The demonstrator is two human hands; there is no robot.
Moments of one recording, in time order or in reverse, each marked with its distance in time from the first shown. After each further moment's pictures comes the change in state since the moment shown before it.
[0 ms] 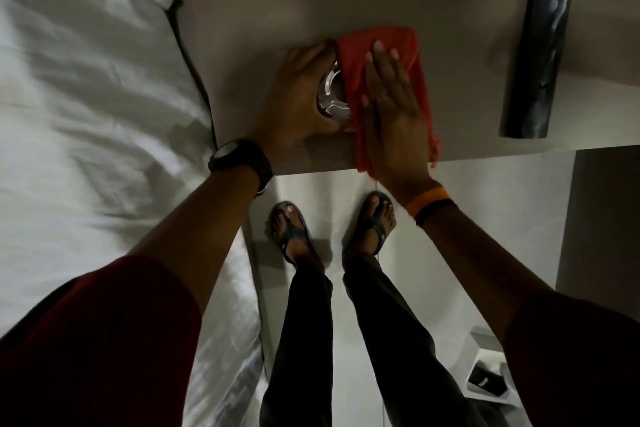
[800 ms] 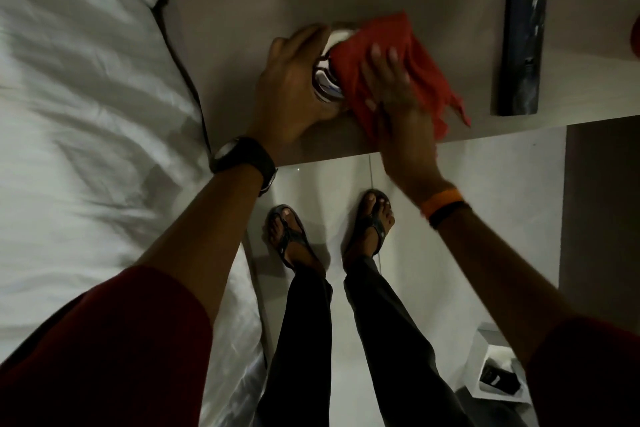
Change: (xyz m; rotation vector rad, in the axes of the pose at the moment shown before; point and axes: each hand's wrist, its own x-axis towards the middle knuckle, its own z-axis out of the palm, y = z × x) left_hand -0.008 0.011 0.012 0.089 0.170 -0.001; right_hand -0.029 0.003 -0.012 0.080 -0.055 0.015
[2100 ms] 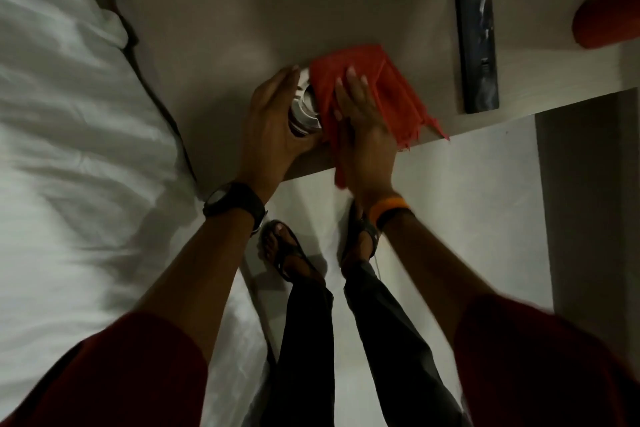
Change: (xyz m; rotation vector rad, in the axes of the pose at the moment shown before) left_hand -0.023 0.015 -0.001 -0.202 -0.119 -0.163; right_hand 0.001 -0.019 0.024 -0.011 0.182 0.214
